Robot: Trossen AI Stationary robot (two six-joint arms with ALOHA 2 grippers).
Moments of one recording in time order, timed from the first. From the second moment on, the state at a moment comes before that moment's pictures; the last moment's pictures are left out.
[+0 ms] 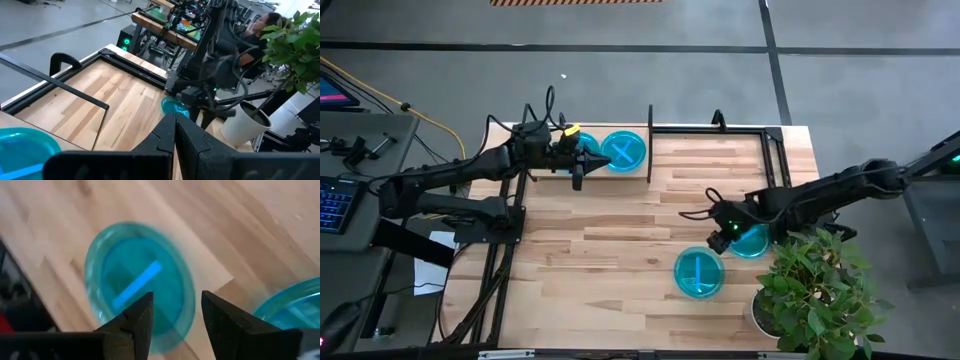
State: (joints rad) left arm 0.37 1.00 0.81 -0.02 0.26 -0.35; right arm 0.12 1.15 0.57 -0.49 -0.23 0.98
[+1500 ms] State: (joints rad) left arm 0.37 1.00 0.81 -0.04 0.19 -0.36; right arm 0.29 1.35 0.46 -0.17 -0.06 1.14
